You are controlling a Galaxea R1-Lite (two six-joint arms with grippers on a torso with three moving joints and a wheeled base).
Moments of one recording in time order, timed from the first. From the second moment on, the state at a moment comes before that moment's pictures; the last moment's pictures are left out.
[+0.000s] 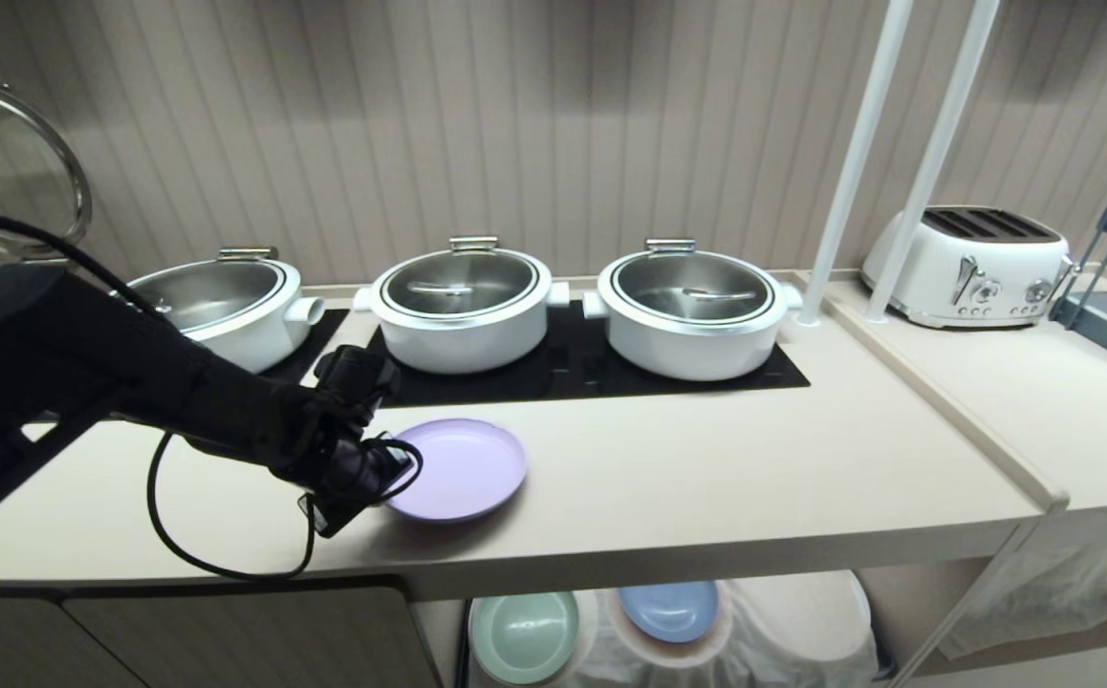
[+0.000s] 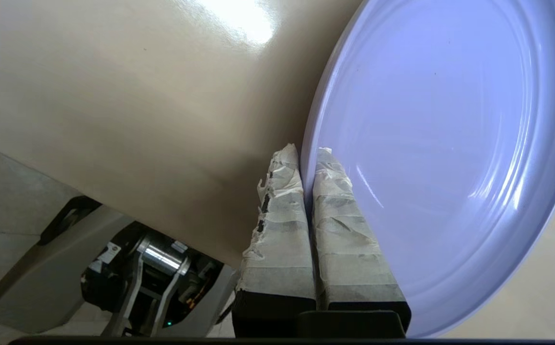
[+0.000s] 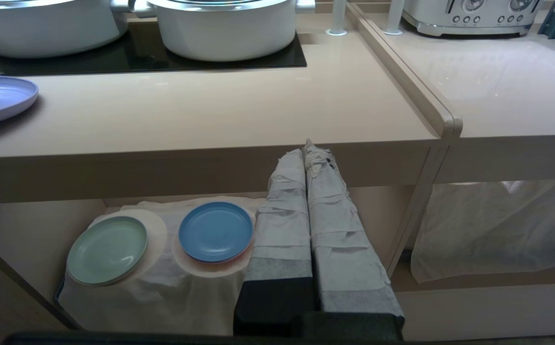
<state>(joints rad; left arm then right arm) -0.26 2.11 -1.12 0.08 0.15 -1.02 0.00 0.00 0.00 0.00 0.00 0.00</state>
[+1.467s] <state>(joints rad) -0.34 2.18 -1.17 0.05 0.15 -1.05 0.00 0.00 0.00 0.00 0.00 0.00</state>
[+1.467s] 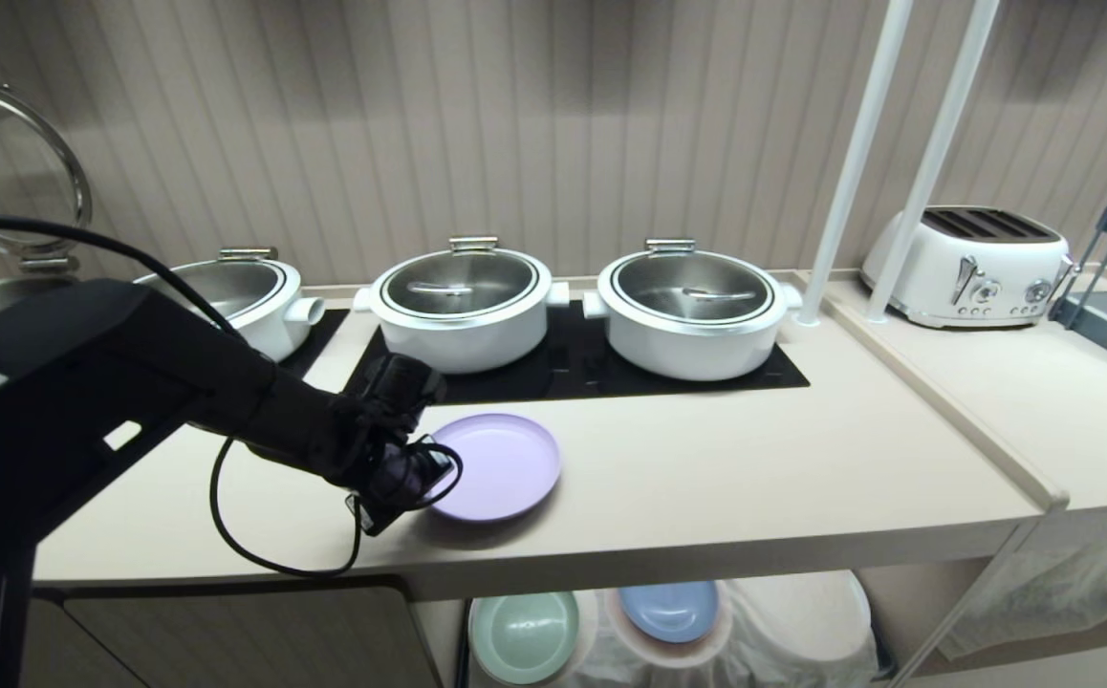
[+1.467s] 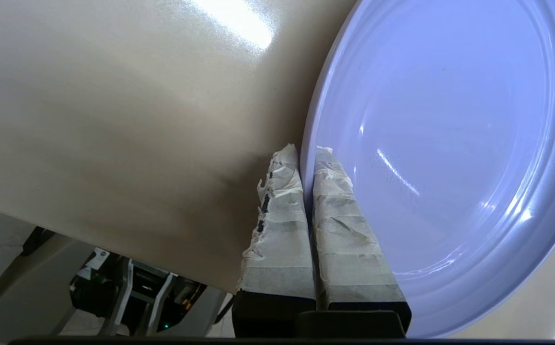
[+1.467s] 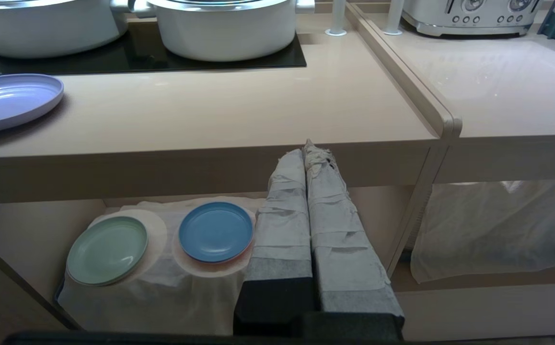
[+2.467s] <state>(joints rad) -0.33 2.15 -1.17 0.05 0.15 -1.03 0.00 0.00 0.00 0.00 0.00 0.00</state>
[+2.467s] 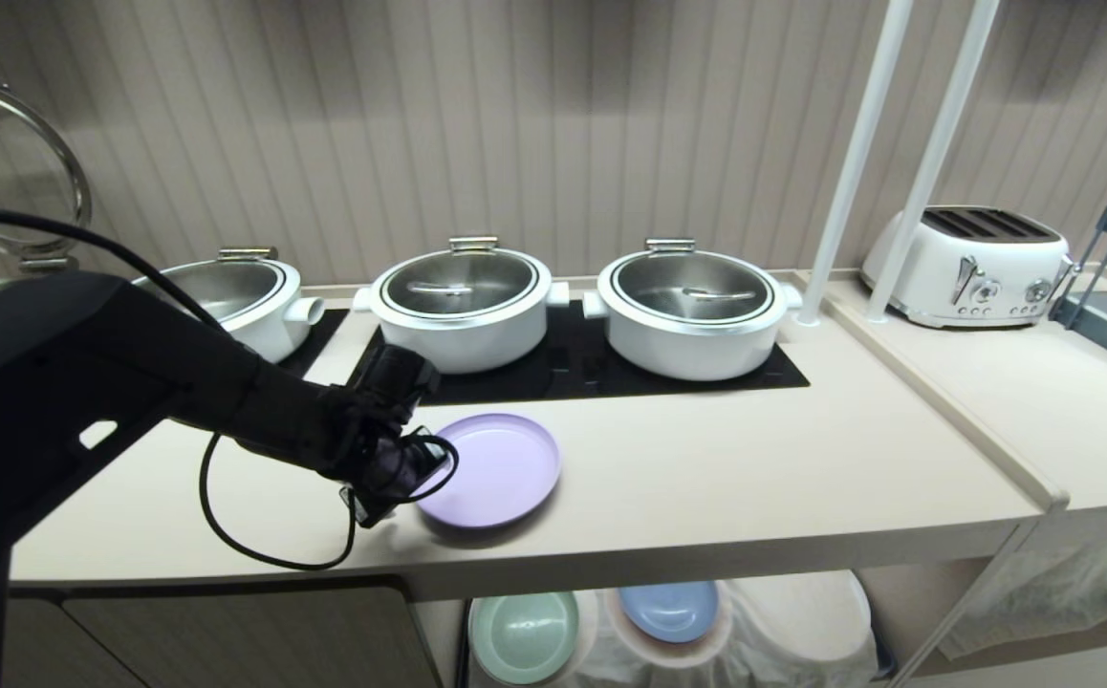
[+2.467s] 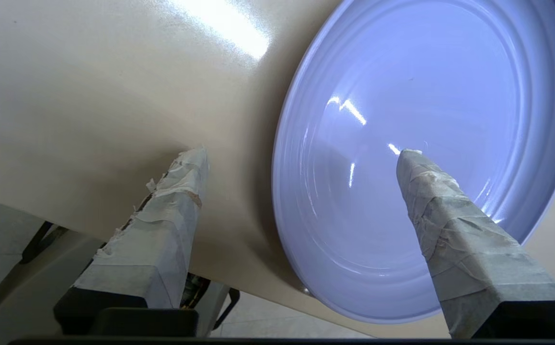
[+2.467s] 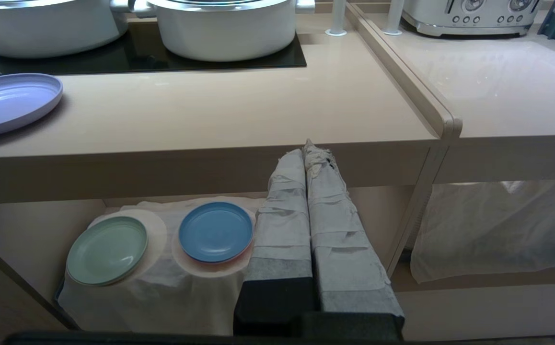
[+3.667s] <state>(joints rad) -0.34 1.94 -1.03 0.06 0.26 -1.01 0.00 0.00 0.00 0.00 0.00 0.00</state>
